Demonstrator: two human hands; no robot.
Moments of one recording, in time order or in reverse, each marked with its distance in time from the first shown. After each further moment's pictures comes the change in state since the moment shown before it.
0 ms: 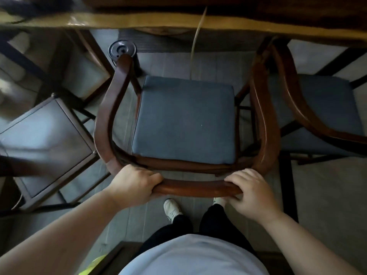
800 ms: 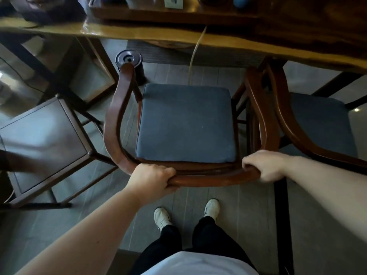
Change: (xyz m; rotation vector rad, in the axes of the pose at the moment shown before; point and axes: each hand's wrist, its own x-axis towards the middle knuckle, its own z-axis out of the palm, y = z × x) left_hand 0.064 0.056 0.014 0.023 0.025 -0.275; right_hand 0.095 0.105 -0.093 -0.334 -0.954 0.010
